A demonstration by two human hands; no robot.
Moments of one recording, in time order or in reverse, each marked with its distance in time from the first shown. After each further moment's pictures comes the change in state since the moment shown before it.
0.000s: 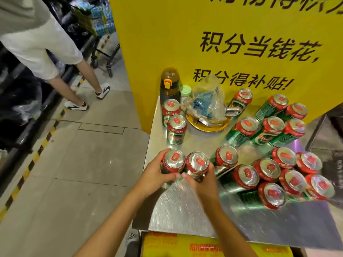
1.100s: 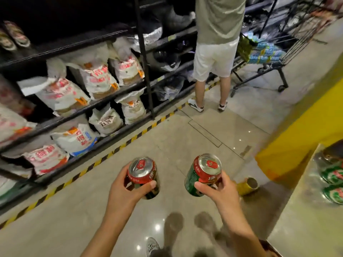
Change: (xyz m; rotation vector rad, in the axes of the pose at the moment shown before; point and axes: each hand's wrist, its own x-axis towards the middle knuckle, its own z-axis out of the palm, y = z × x) left_hand -0.405 -0.061 -0.233 -0.293 1.183 -0.143; right_hand -0.231 -0.103 0.275 -0.004 -0.858 -0.204
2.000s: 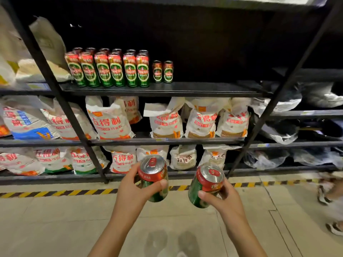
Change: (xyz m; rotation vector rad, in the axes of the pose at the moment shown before) left_hand 0.202 0.024 -0.230 -0.123 0.625 0.010; right_hand 0.237 -0.095 0.332 -0.162 -0.632 -0.094
